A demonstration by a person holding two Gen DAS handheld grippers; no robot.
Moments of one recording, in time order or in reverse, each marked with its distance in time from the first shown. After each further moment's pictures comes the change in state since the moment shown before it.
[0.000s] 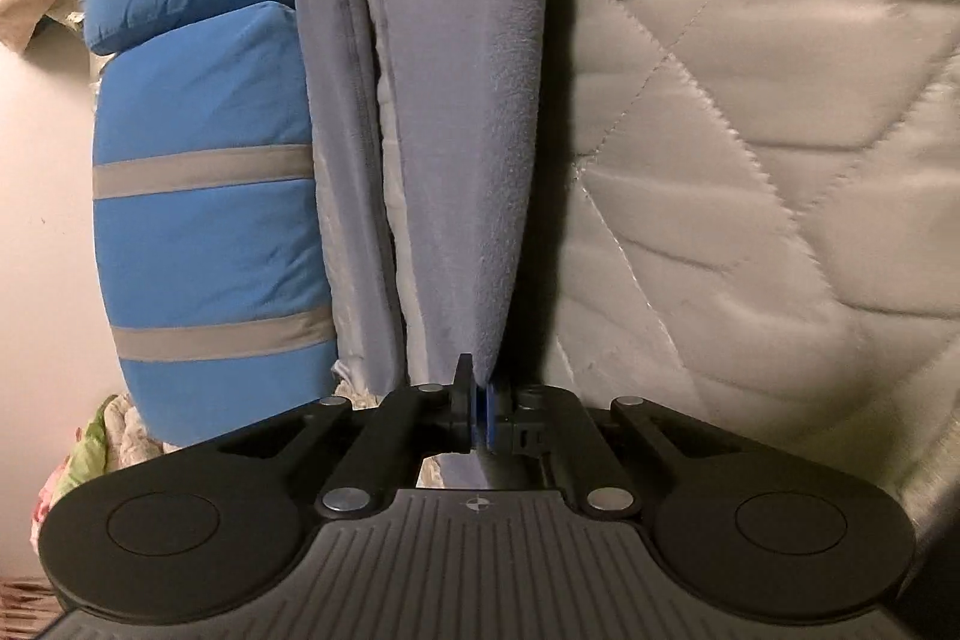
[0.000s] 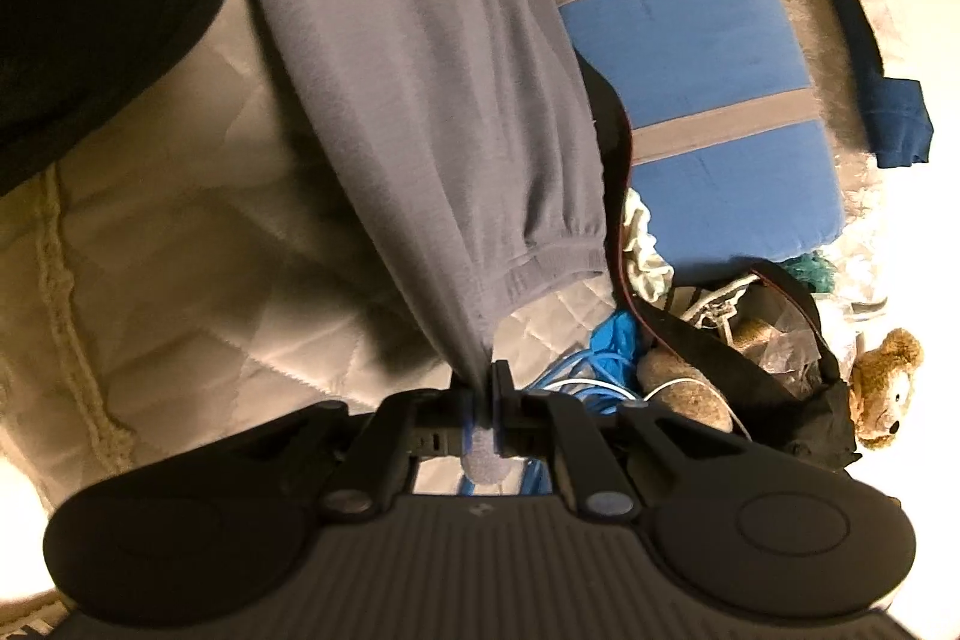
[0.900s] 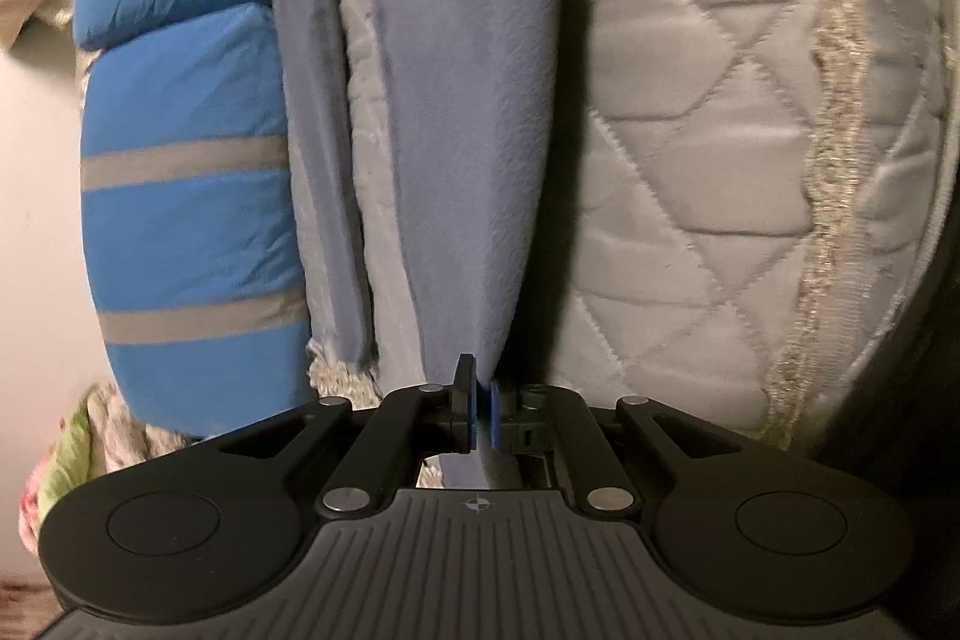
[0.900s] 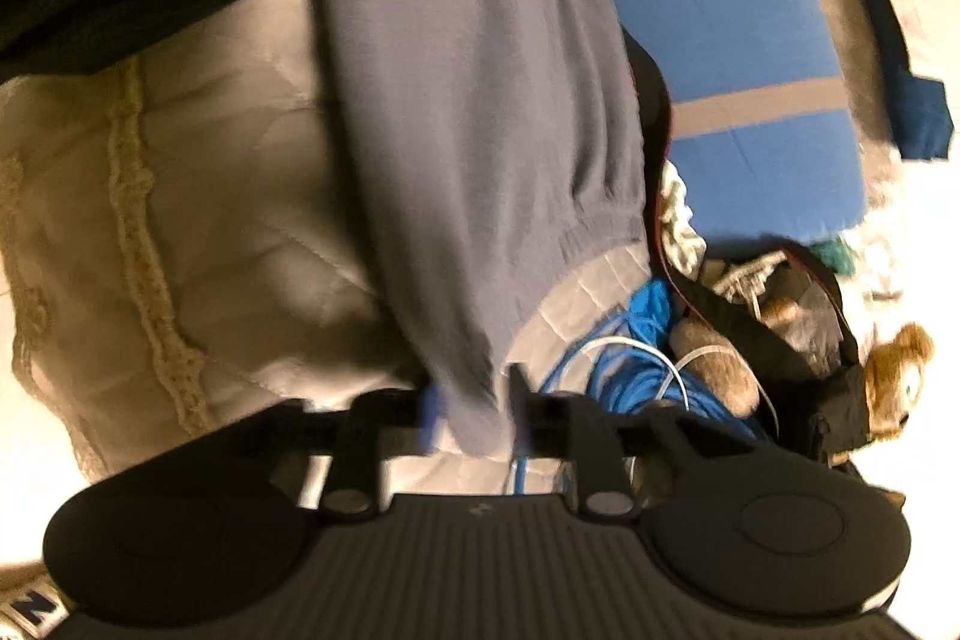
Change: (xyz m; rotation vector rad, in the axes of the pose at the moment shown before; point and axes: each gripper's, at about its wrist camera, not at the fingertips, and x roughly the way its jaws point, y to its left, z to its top) left arm -0.023 -0.024 -0.018 -0.002 0.009 -0.036; right arm -0.008 0.030 -0.017 -0.020 0.053 0.016
